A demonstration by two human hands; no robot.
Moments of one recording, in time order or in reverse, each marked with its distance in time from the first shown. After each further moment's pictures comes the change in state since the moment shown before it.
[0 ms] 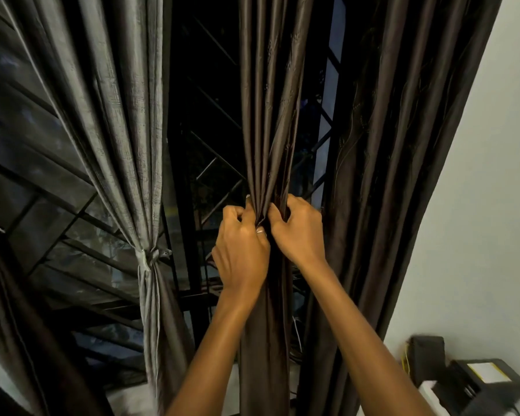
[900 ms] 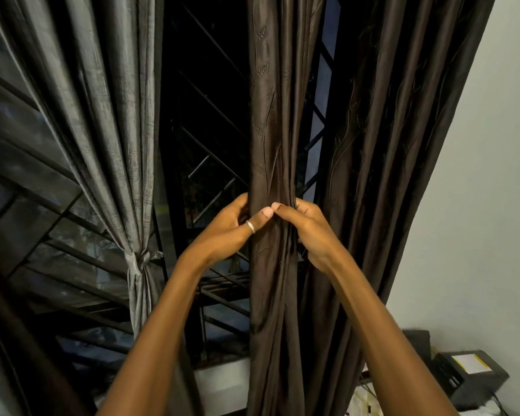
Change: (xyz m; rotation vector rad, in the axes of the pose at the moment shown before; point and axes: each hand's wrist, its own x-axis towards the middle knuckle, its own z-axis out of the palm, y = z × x) left_hand 0.053 -0.031 -0.014 -0.932 -0.767 -0.033; right_hand 0.004 0.001 -0.033 0.825 -0.387 0.287
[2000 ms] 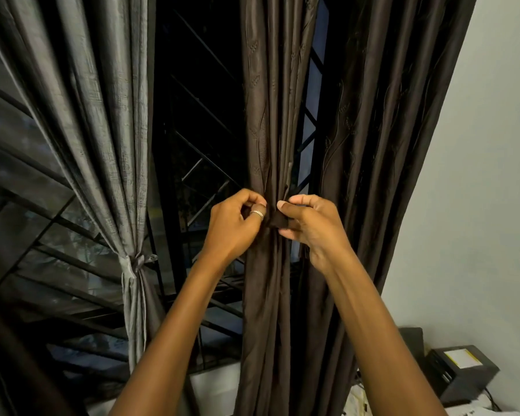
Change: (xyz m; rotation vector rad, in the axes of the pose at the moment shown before) left_hand 0.007 0.009 0.022 0.355 0.391 0.157; right_hand -0.009 -0.025 0.006 0.101 0.367 0.171
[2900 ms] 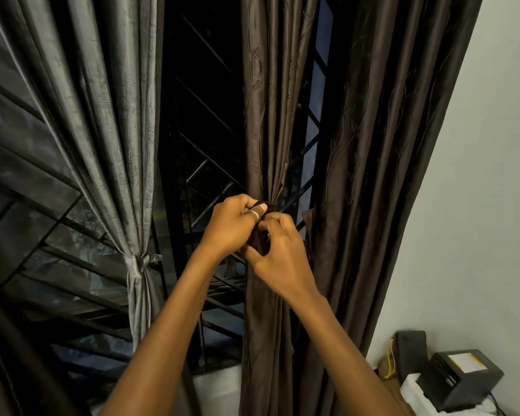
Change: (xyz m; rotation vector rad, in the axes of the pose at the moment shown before) left_hand 0.008 -0.004 -0.013 0.045 -0.131 -0.180; right_hand -0.024 0.068 0.027 -0.907 -0.057 -0.635
